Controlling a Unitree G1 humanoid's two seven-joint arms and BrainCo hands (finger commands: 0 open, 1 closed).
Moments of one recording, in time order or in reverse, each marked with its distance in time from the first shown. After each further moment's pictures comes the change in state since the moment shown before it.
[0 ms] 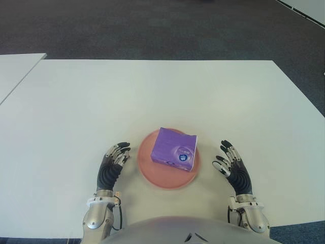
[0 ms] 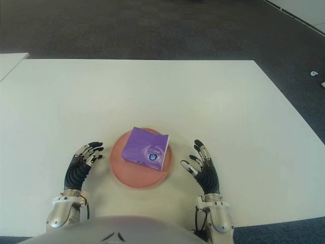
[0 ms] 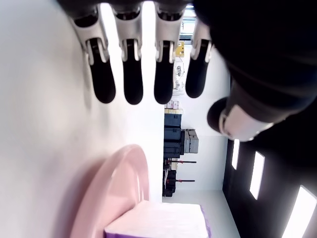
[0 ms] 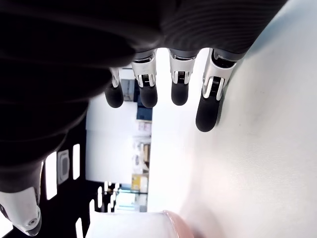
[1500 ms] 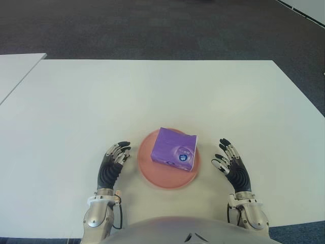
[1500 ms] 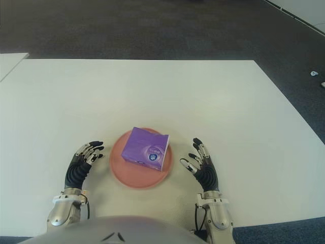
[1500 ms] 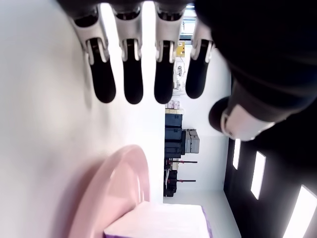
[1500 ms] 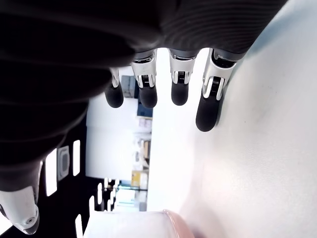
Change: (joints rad) left arm -0.009 0.000 -0.001 -0.001 0.010 0.012 0.000; right arm -0.027 -0.005 -0.003 0.012 -0.002 0.010 0.005
